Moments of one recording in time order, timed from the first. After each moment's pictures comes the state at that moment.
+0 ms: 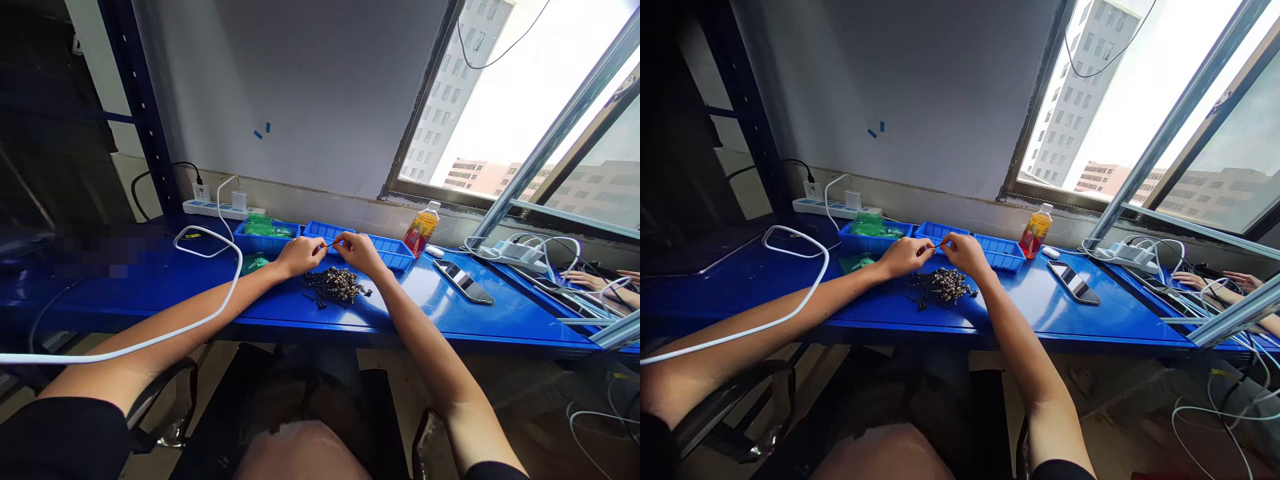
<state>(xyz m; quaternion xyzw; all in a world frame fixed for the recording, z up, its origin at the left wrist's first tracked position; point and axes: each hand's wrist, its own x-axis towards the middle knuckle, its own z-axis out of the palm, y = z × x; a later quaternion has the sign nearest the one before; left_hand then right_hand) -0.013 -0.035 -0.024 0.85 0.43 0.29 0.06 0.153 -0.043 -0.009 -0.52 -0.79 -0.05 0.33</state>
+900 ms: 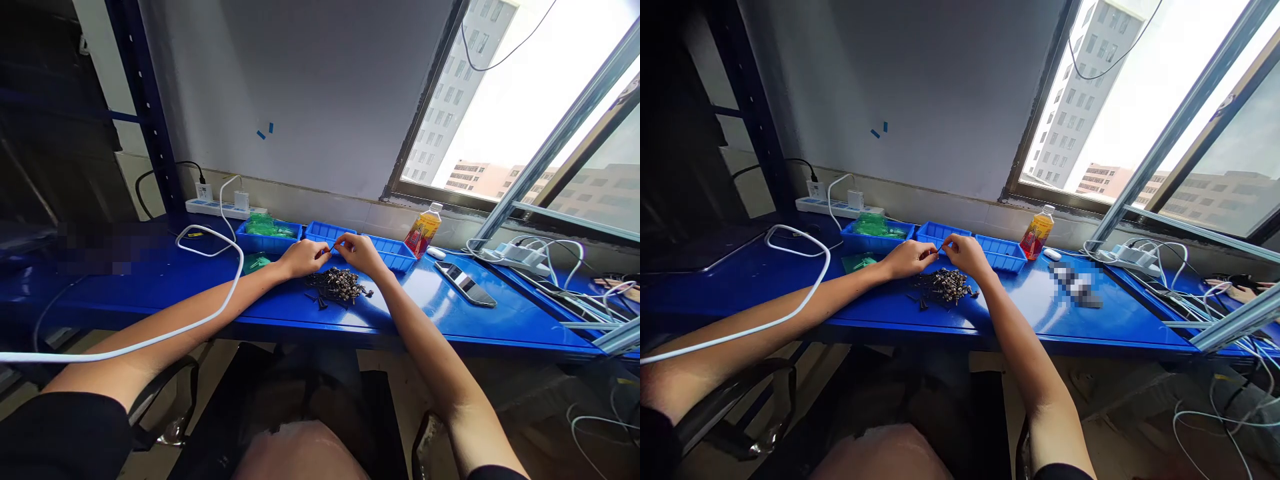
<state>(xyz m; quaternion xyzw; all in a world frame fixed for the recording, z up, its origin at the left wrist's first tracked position) -0.012 -0.031 -0.028 0.87 0.40 0.27 0.07 0.153 -0.042 -0.011 -0.51 -0.79 -0.03 0.34</state>
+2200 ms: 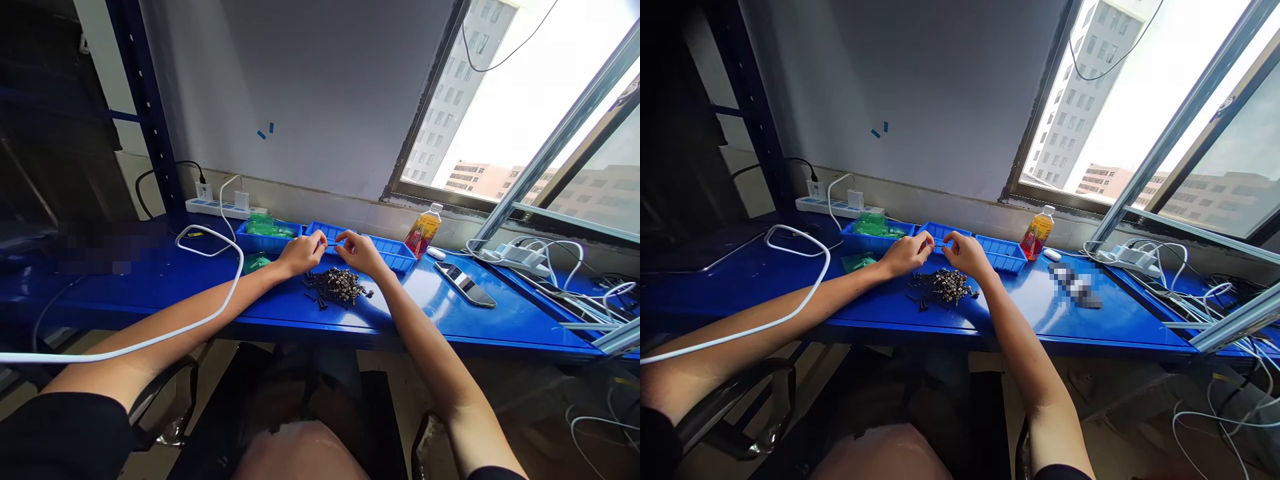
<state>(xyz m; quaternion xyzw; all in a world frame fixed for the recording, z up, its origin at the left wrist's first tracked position) -0.012 -0.035 -0.024 0.83 0.46 0.31 0.06 0.154 -0.046 -0.008 -0.51 -0.80 -0.02 0.33</state>
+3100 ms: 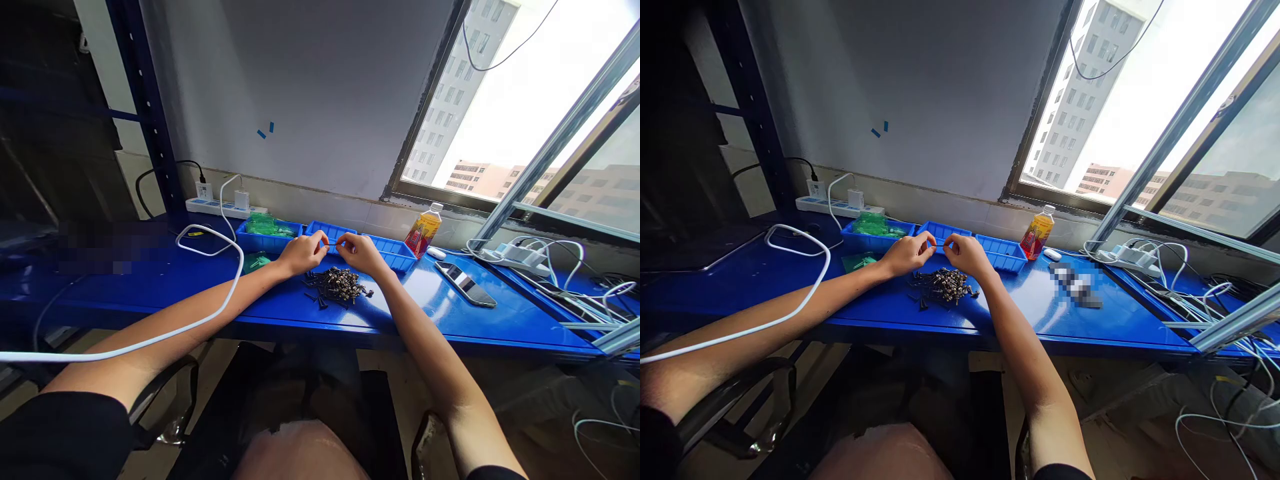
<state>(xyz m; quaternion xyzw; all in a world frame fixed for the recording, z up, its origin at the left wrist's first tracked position) -0.013 -0.034 -0.024 0.84 0.45 0.31 0.07 0.154 -0.047 -0.007 -0.50 -0.80 -0.02 0.32</state>
